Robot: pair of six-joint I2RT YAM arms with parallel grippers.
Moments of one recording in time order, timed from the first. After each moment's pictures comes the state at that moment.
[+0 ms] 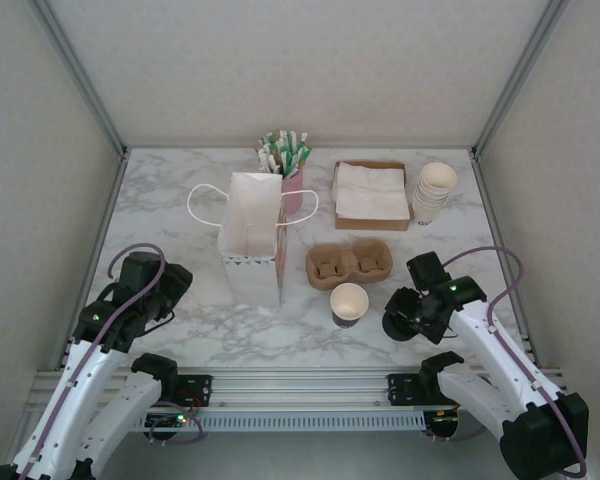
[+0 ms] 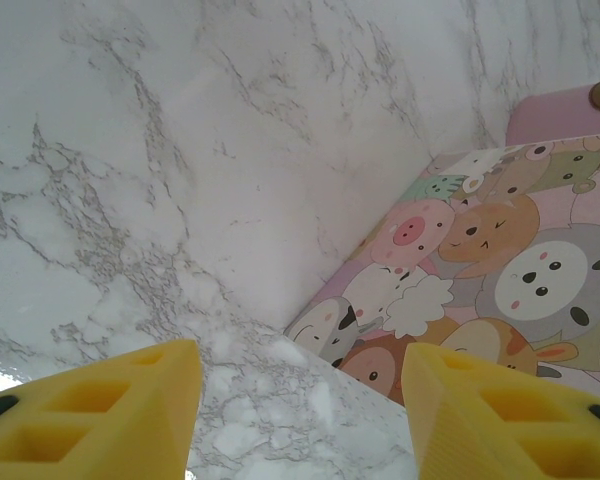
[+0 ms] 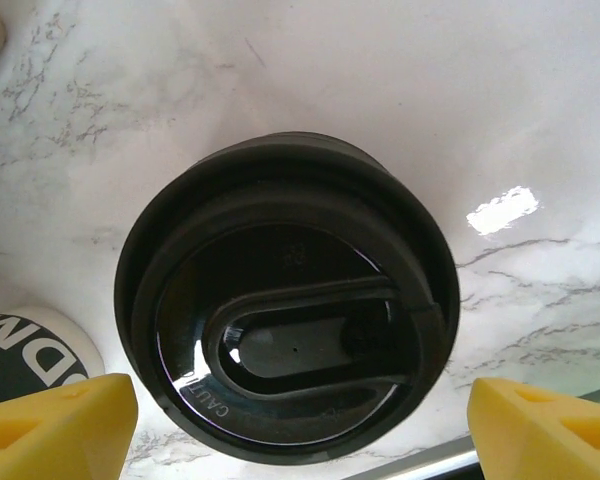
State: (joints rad) left arm -0.29 0.61 0.75 -1.01 -0.10 -1.15; right arm 0.35 0.88 0.63 -1.10 -0.02 0.90
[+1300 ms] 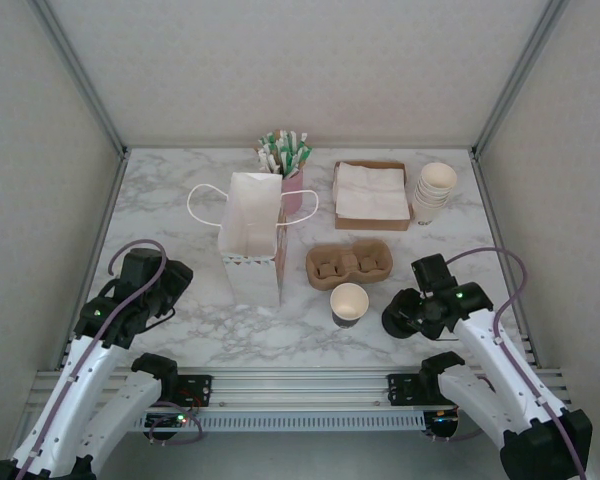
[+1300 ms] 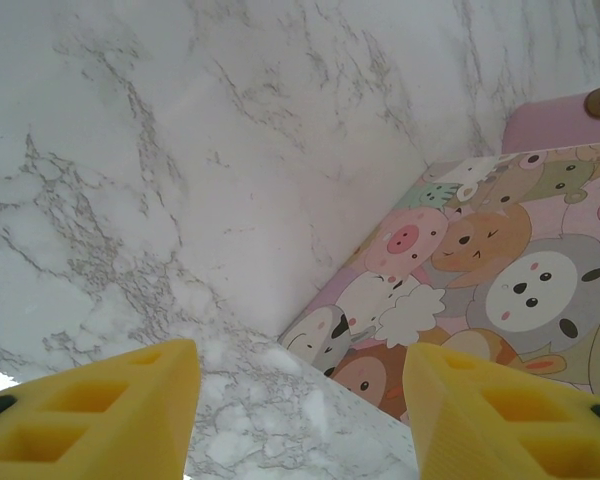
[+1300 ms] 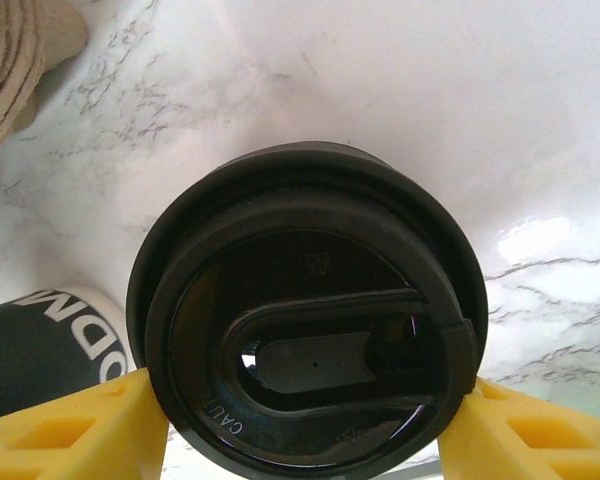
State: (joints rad) left arm -0.29 0.64 0.76 -0.99 -0.11 -1.15; right arm 0.33 0.81 0.63 -1.10 -0.06 0.85
